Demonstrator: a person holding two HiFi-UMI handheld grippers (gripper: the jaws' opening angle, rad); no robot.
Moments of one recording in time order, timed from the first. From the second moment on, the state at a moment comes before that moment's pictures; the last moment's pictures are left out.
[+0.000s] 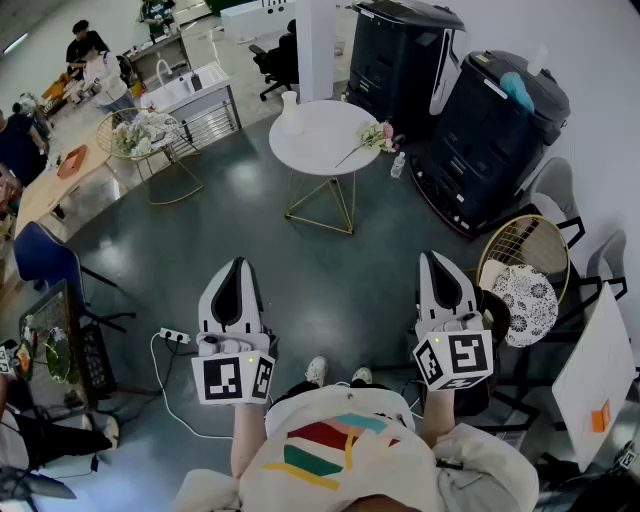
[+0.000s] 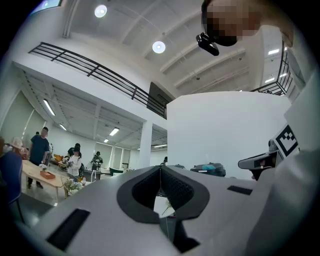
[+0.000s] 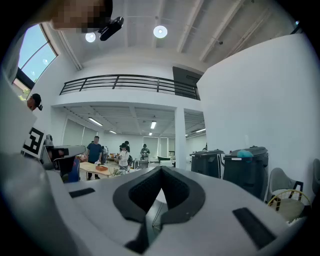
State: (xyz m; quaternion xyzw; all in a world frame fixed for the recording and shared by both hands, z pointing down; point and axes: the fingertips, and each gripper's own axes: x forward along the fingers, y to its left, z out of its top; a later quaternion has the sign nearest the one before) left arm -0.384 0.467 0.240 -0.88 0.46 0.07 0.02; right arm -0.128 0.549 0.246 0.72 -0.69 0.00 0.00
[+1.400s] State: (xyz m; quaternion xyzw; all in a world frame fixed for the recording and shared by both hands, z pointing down) left arm -0.335 0.356 0.274 -0.92 0.37 0.06 -0.03; right arm -0.091 0.493 0.267 0.78 -0.62 0.02 0.02
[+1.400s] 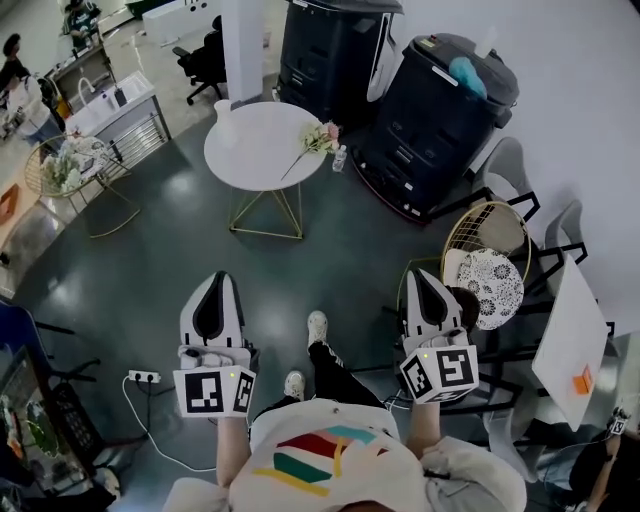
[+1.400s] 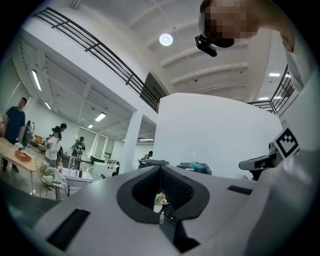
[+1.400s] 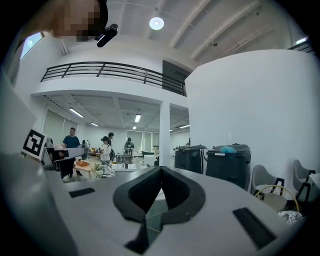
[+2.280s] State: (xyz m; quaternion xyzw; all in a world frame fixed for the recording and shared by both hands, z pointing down) left arm -0.122 0.170 0.249 -0.93 0.35 0.05 0.05; right arm 0.097 0.292 0.294 0.76 -0.64 0.04 -0.03
